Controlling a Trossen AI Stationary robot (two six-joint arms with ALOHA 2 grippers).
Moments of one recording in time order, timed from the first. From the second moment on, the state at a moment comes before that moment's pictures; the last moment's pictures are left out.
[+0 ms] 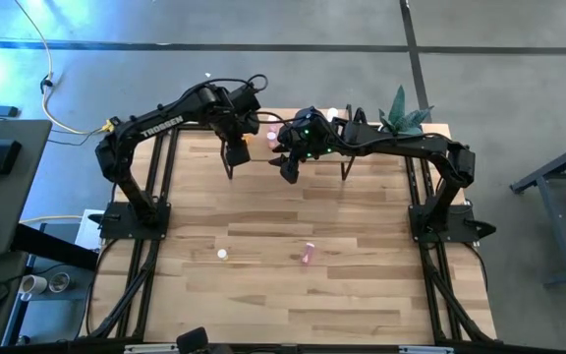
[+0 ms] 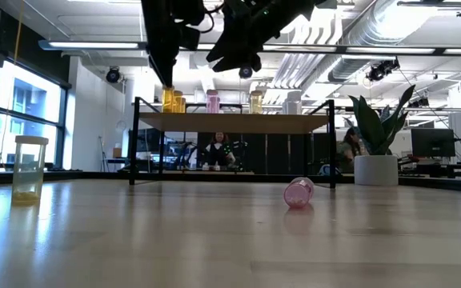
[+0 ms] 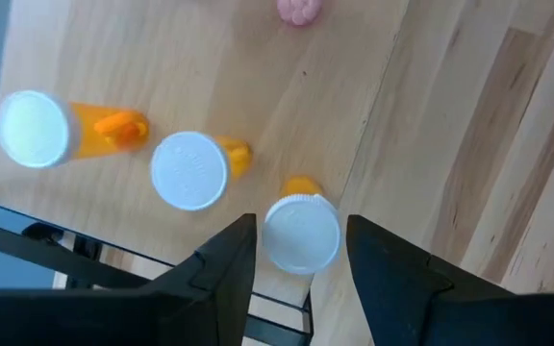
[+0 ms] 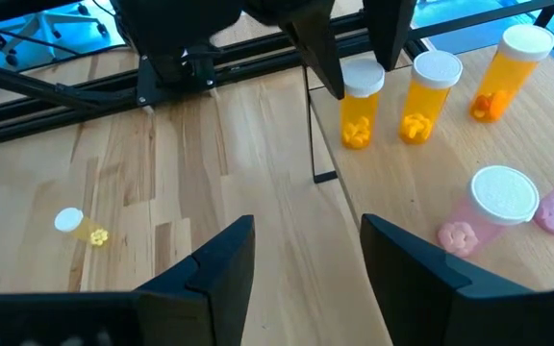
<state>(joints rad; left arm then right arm) 0.63 1.70 1.72 -1.35 -0.04 0.24 -0.28 1.76 1.56 -0.41 -0.16 0.05</state>
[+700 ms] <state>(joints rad) 0.65 1.70 1.84 -1.53 -0.17 0.19 -0.28 1.76 1.56 -0.41 -0.16 0.05</state>
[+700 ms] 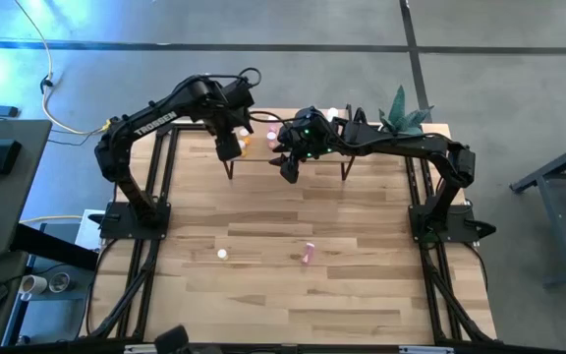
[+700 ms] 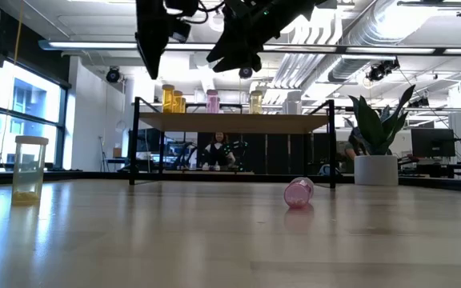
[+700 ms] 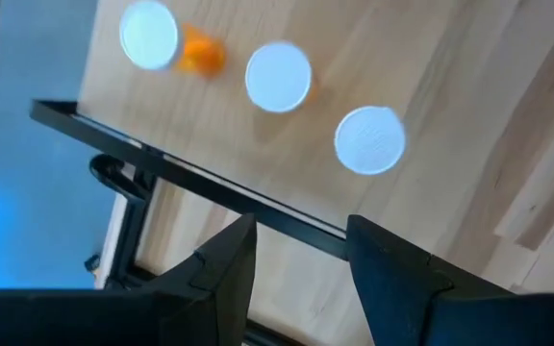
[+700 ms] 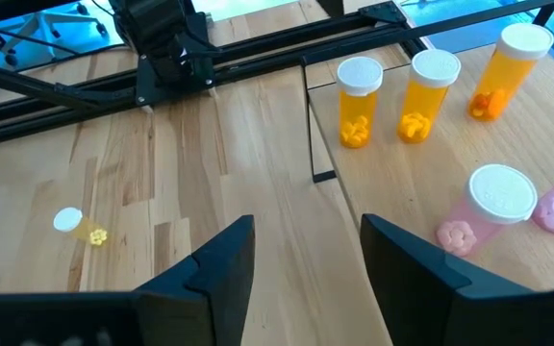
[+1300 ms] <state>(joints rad) 0.67 1.70 1.73 -1.42 -0.14 0.16 -0.28 1.76 1.56 -0.41 -0.16 0.04</state>
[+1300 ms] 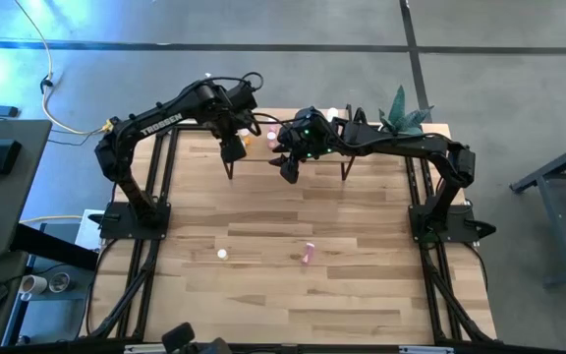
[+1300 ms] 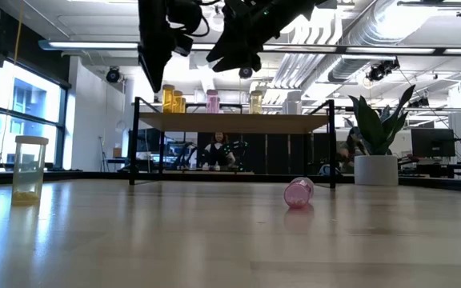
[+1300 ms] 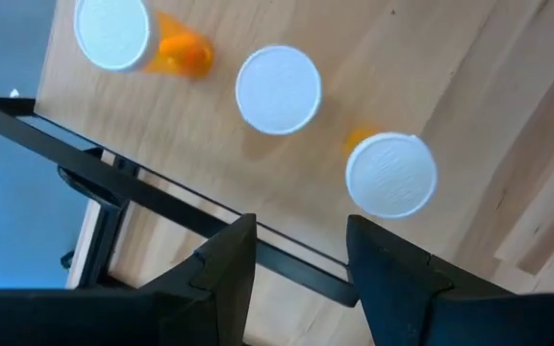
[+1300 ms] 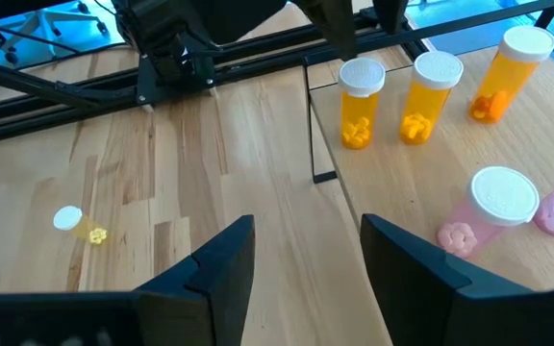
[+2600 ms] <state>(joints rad) 0.67 1.56 1.73 -1.45 -0.15 0.12 -0.27 1.66 1.56 -0.48 -0.16 0.14</state>
